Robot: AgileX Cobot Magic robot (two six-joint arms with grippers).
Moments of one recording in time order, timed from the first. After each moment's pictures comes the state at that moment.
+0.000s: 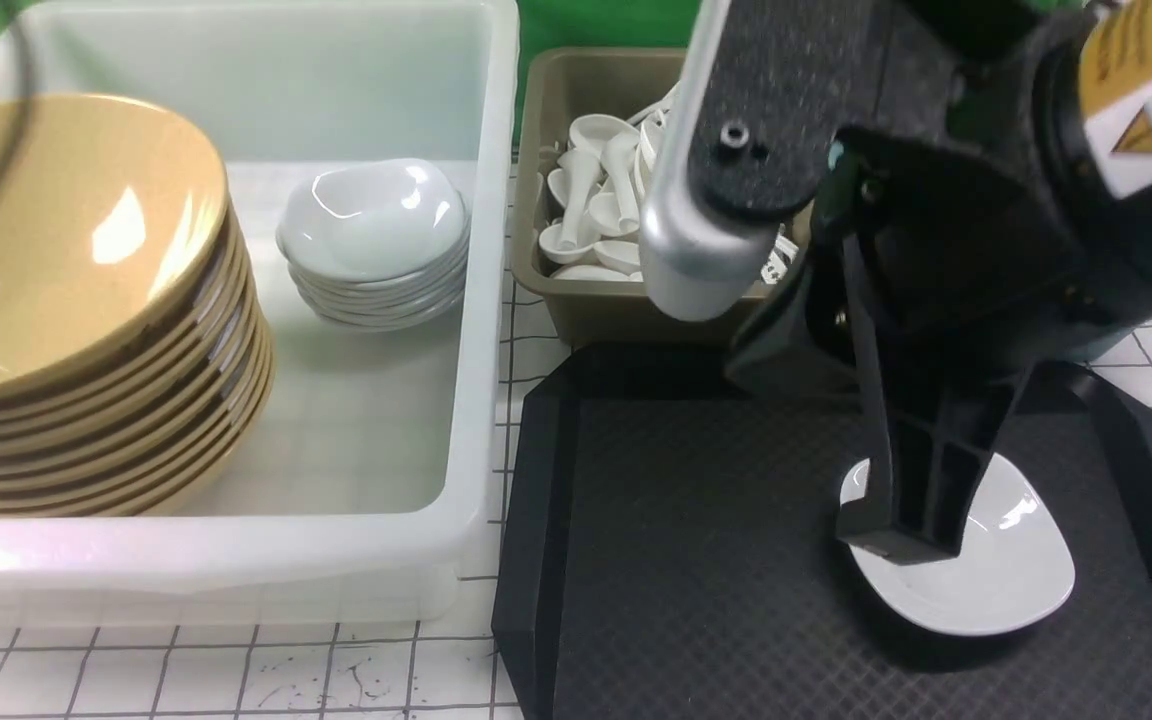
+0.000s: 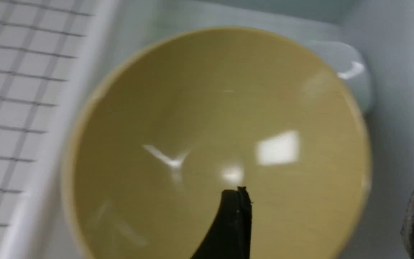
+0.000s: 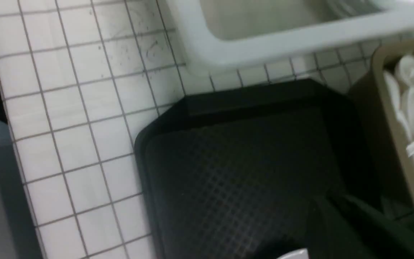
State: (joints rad) right arm 0.91 1.34 -1.49 -0.08 1.19 -0.33; left arm 0.14 1.13 -1.41 -0.21 1.16 0.08
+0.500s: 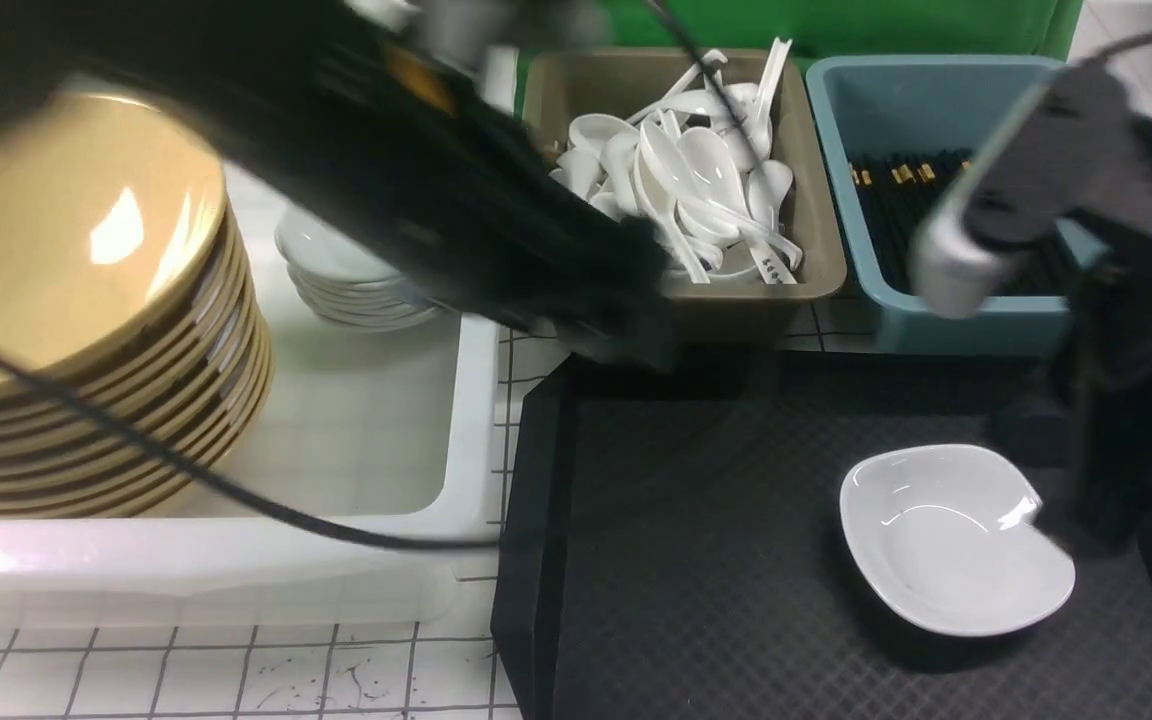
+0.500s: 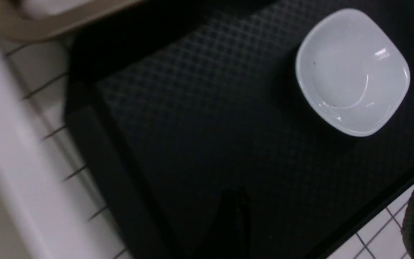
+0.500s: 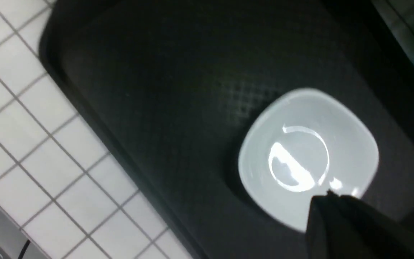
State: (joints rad) right arm 0.60 1.15 -1.16 -0.08 1.18 -0.18; left arm -0.70 1.59 -1.43 -0.21 0.95 -0.03
